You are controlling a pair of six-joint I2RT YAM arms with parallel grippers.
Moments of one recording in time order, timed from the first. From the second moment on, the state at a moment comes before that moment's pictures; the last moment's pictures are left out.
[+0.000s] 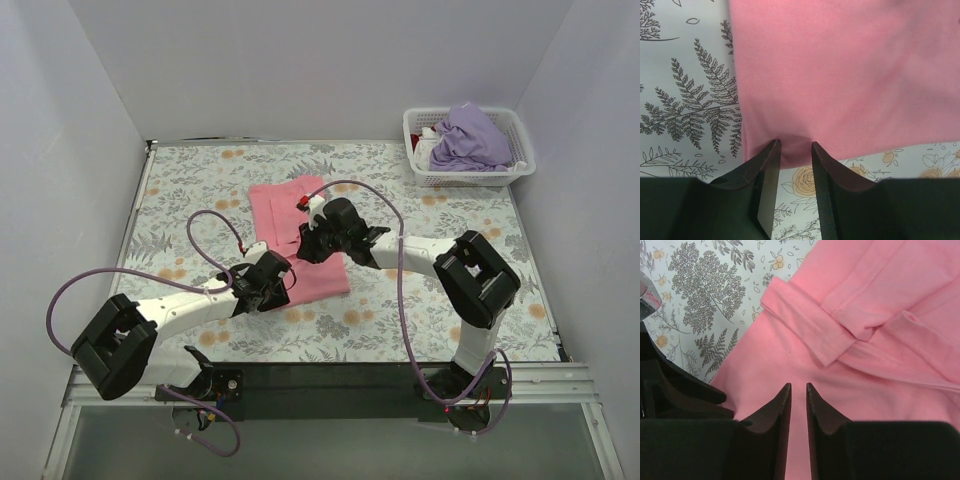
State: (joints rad) left arm -0.77 1.30 0.60 -0.36 -0.27 -0.99; right arm 0.80 1.82 1.10 0.13 -0.31 0.19
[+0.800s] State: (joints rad) left arm -0.77 1.23 0.55 -0.35 -0.22 -1.00; right arm 0.84 2.11 1.32 0.23 -0.18 0.17
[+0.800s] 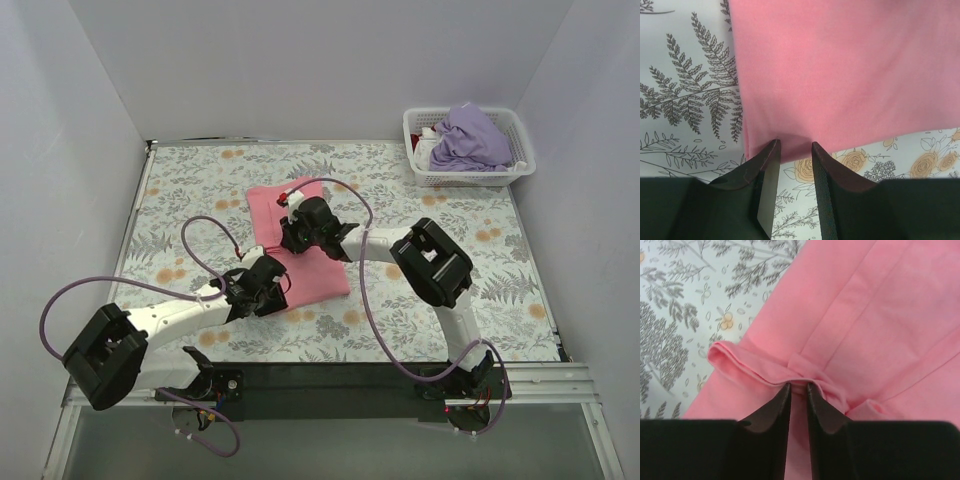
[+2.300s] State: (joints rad) left arm -0.77 1.20 0.54 -0.41 -0.19 -1.03; right arm 0.80 2.07 1.26 0.30 -0.24 0.16
